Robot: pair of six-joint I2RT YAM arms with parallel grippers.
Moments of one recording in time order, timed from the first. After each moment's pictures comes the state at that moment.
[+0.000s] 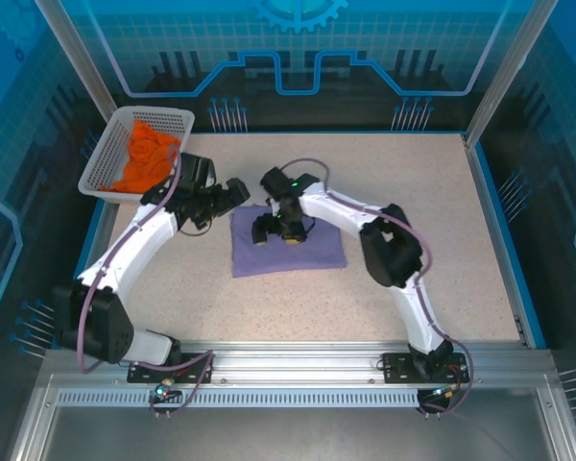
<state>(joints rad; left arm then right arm) -0.22 1.39 1.16 -0.71 0.12 -0.78 0.73 2.27 1.89 -0.97 -0.25 0.57</state>
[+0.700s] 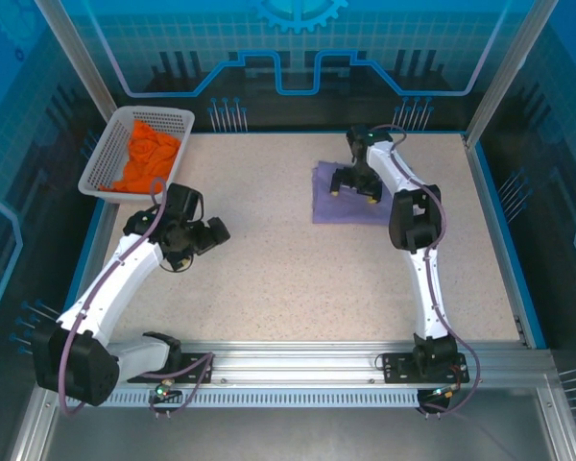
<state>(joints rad) -0.22 1.18 1.02 -1.00 0.03 -0.80 0.22 2.56 2.36 -1.26 -0.06 0.45</state>
